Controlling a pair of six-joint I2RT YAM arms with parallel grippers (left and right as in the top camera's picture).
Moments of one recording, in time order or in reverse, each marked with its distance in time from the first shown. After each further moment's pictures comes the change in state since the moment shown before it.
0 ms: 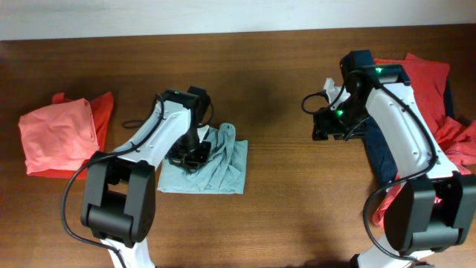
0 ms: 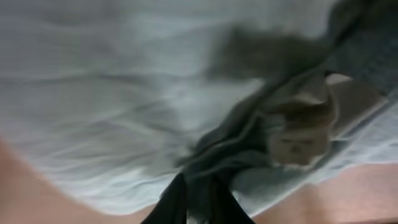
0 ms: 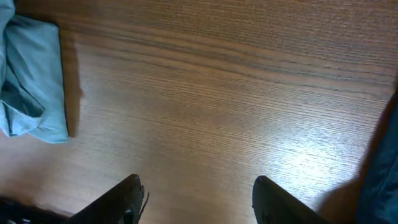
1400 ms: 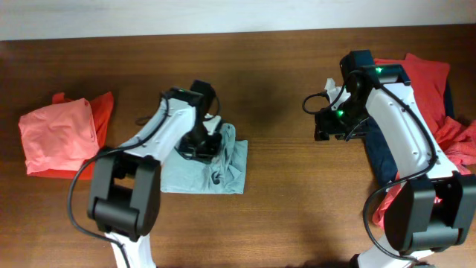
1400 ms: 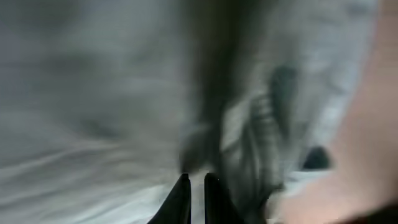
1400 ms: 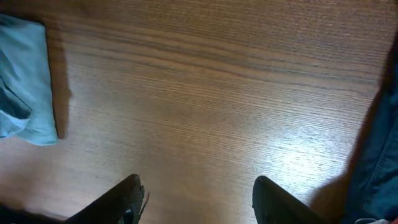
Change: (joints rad) left arm -0.022 0.051 0.040 0.124 0.176 0.008; right arm 0.000 0.000 0.000 -0.002 0.033 0.000
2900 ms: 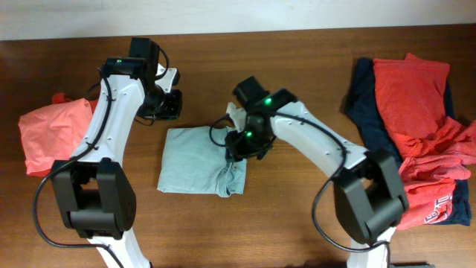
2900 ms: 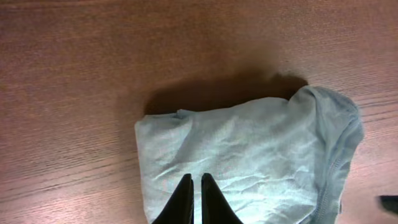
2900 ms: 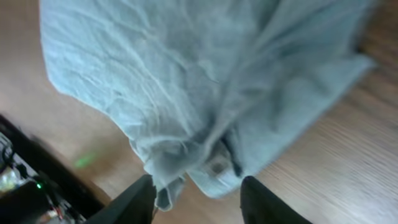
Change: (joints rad) left arm 0.269 -0.038 0.272 -0.023 -0.054 0.113; right arm 0.512 0.201 -0.001 0.329 -0.273 0.231
